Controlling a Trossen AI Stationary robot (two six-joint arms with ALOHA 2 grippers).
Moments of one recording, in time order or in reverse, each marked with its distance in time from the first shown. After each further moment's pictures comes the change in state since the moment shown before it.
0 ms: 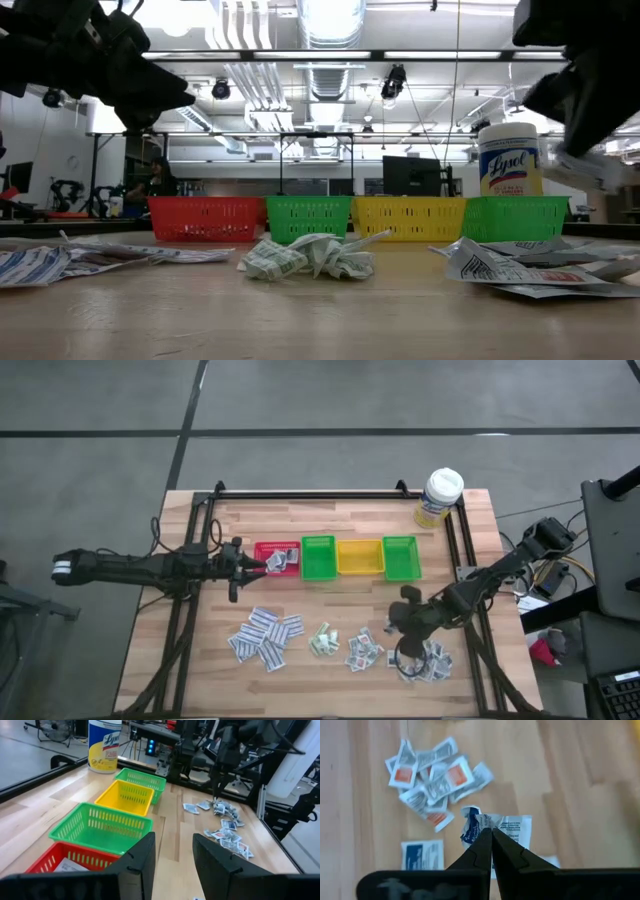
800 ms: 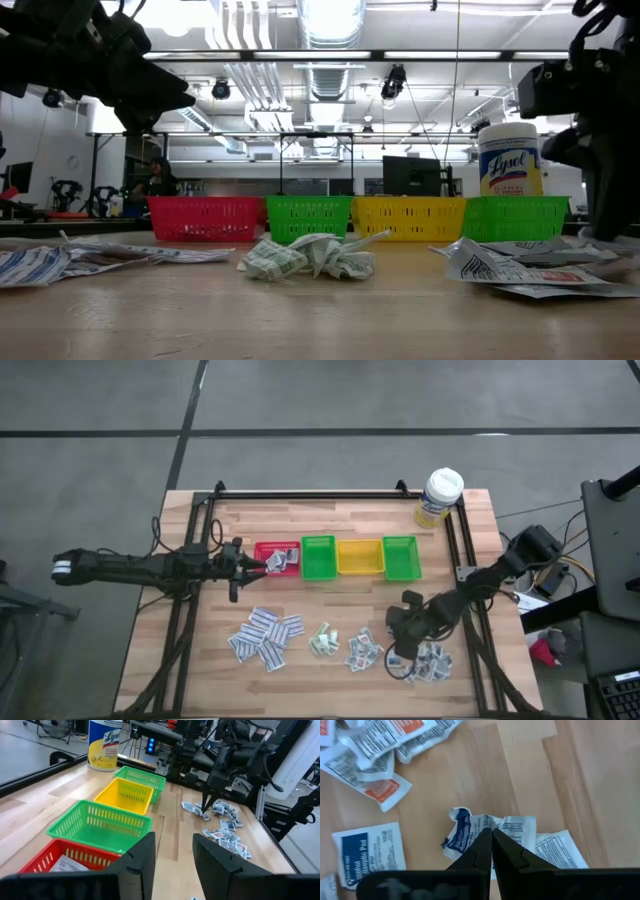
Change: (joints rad) left arm 0.000 0.006 0.000 0.002 0.002 -0.020; right arm 0.004 0.180 -0.047 0.028 -0.001 0.099
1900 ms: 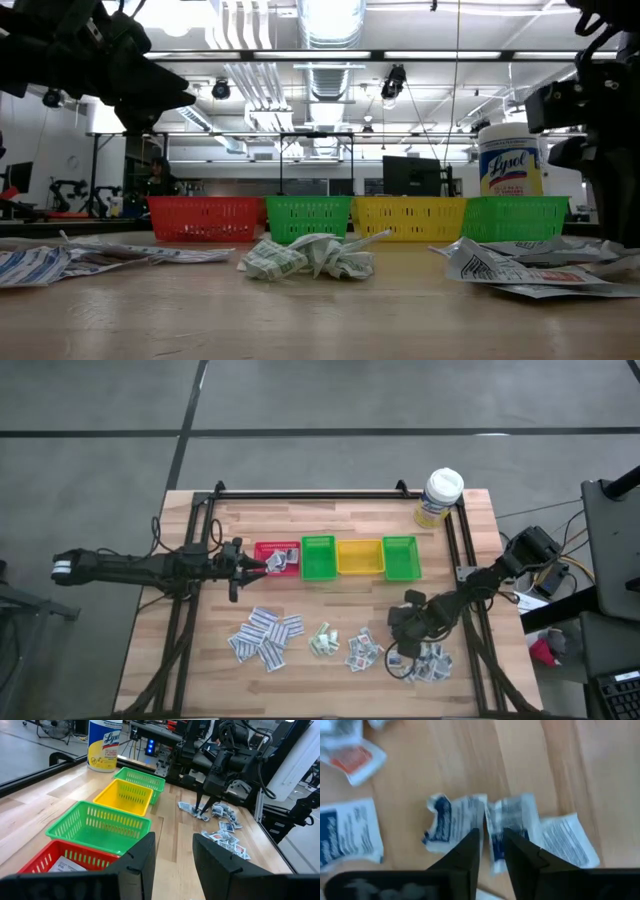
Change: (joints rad) left arm 0.000 0.000 0.000 0.007 0.001 -0.005; right arm 0.000 0.014 0.000 -0.077 -0.036 -0.008
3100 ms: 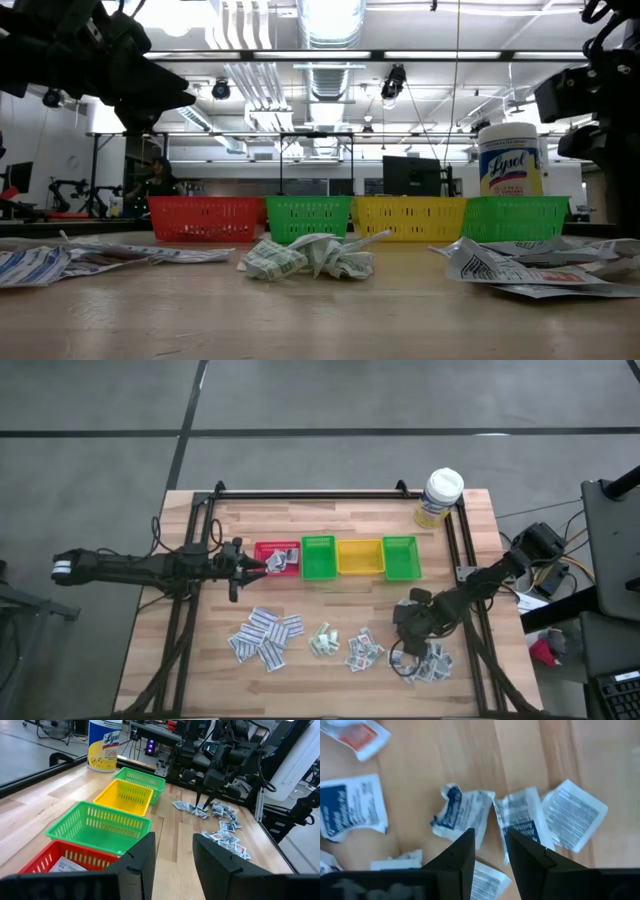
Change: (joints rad) left arm 0.000 0.000 0.000 0.000 0.000 0.005; right arm 0.000 -0.072 0.000 -0.090 -0.044 -0.001
